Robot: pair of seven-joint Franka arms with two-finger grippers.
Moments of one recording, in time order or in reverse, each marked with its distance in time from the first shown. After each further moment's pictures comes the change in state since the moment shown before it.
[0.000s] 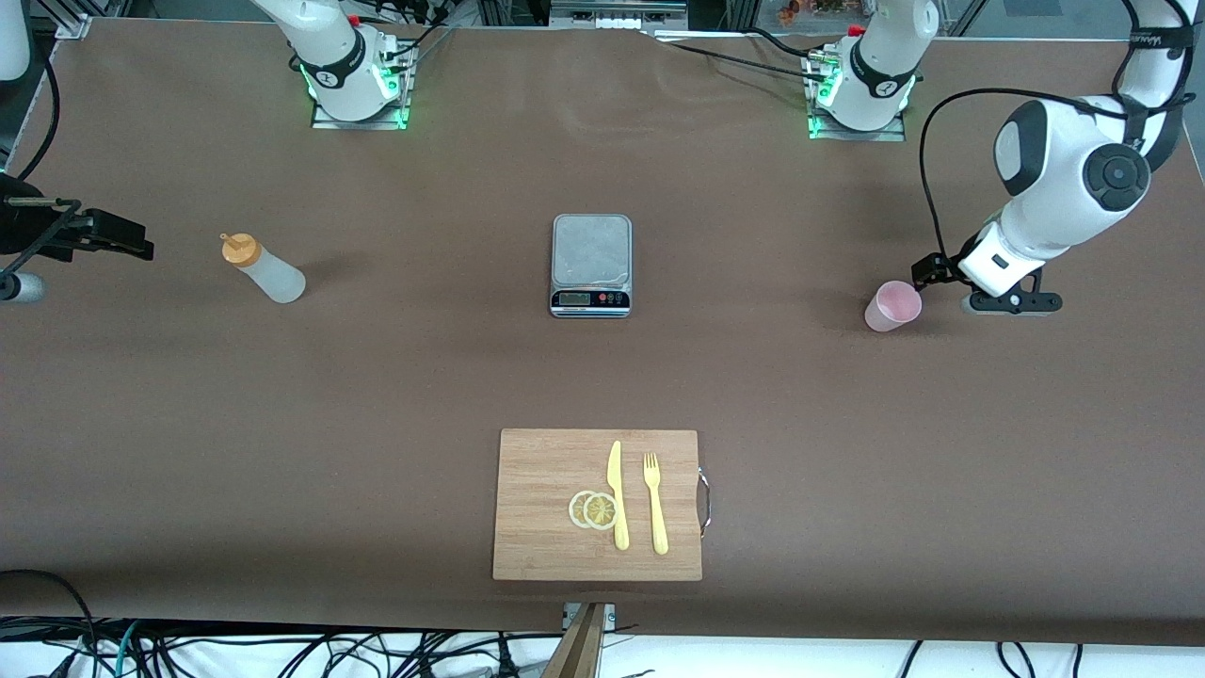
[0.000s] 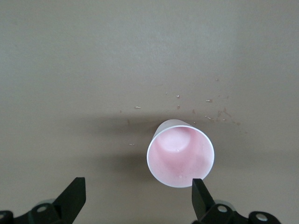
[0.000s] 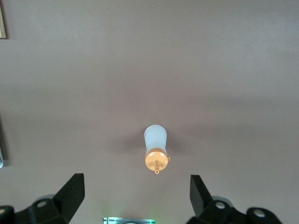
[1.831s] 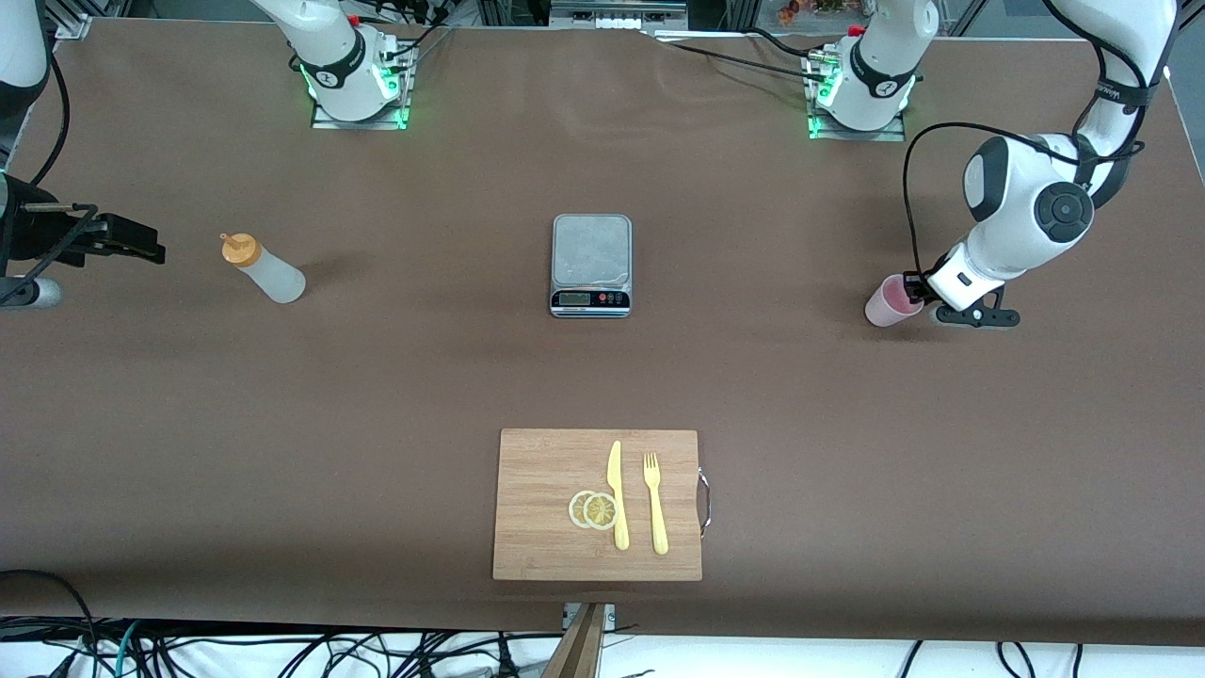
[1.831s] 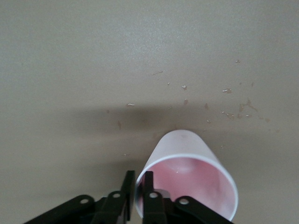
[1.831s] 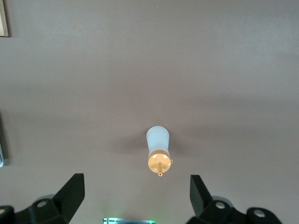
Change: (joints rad) left arm 0.011 0.126 -0.002 -0.038 0.035 0.142 0.018; right arm 0.007 0.009 0.006 0.000 0.000 0.005 0.000
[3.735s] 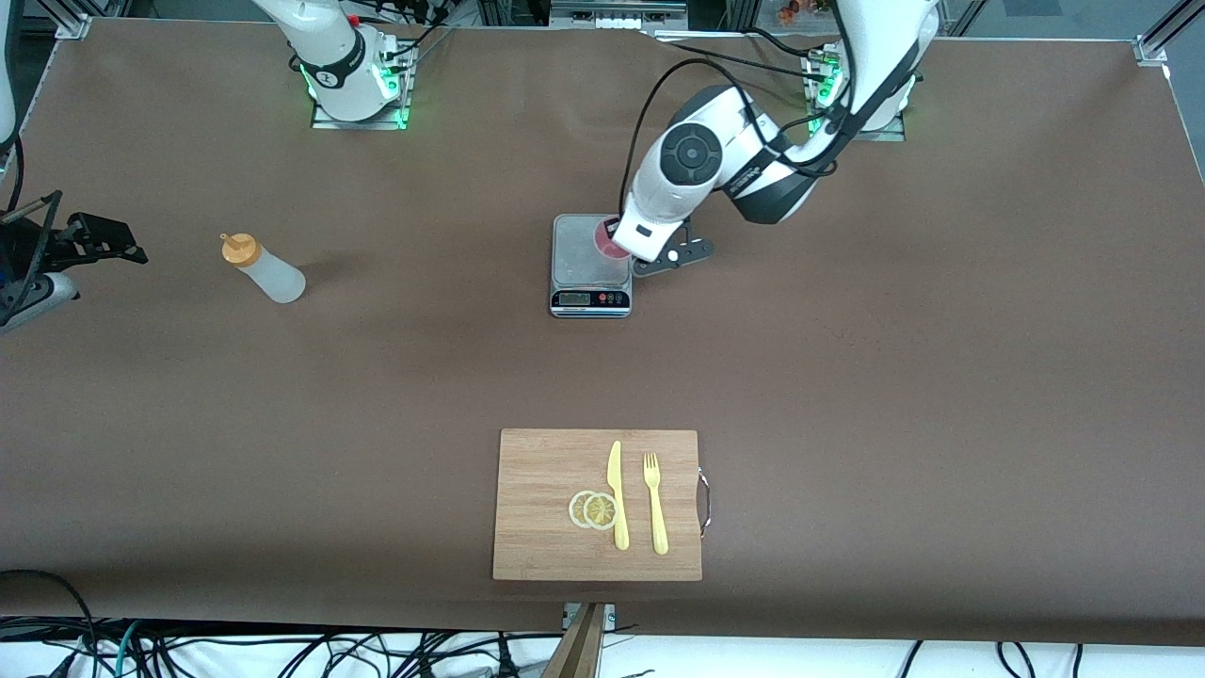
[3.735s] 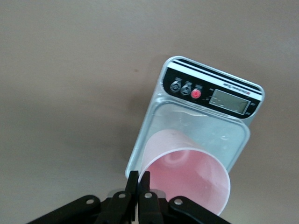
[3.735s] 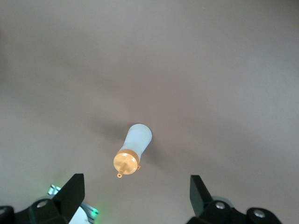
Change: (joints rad) left arm -0.408 0.329 -0.515 0.524 -0.051 -0.239 -1.237; right arm -0.094 0.079 -0.011 -0.001 0.044 0.020 -0.624
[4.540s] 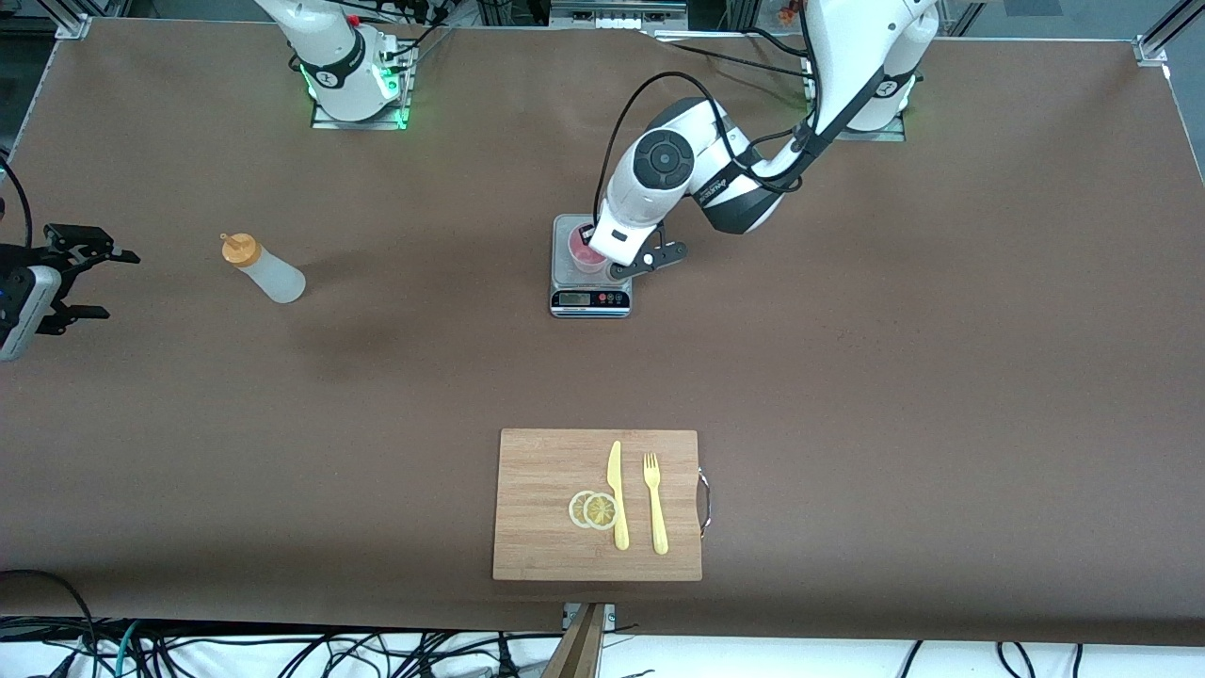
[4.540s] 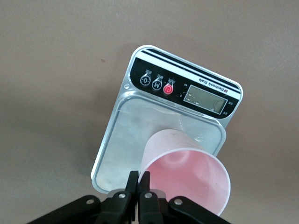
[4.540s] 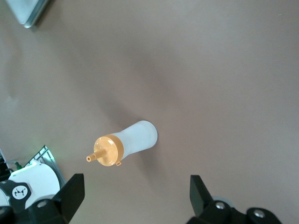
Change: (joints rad) left arm -0.066 0.069 0.026 0.047 0.020 0.063 -0.058; right arm -0.181 0.133 -0.004 -0.034 0.167 -0.015 -0.555
